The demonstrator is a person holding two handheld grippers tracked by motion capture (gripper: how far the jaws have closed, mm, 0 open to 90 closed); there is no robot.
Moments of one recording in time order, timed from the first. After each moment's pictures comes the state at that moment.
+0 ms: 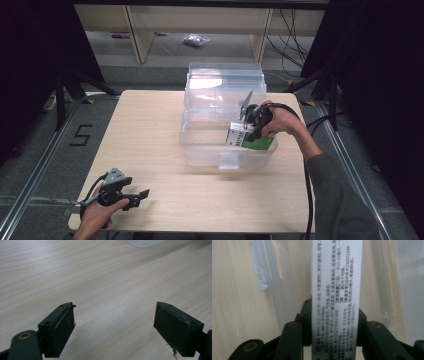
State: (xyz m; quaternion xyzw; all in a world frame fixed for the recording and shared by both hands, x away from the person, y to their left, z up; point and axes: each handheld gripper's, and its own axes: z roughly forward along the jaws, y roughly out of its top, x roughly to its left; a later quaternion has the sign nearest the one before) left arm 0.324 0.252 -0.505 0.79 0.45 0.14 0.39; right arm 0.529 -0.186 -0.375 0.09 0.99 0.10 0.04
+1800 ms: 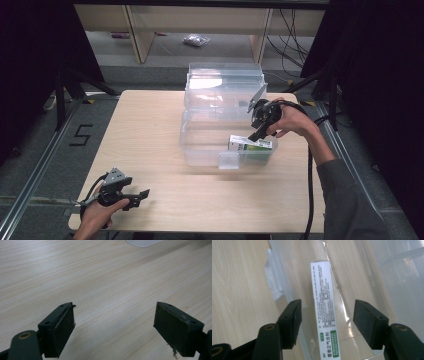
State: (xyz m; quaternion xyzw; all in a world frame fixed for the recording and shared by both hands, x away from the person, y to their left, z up) left arm 0.324 0.252 -0.504 0.79 0.45 0.14 0.39; right arm 0.514 -0.204 -0.348 0.16 0.97 0.17 0.03
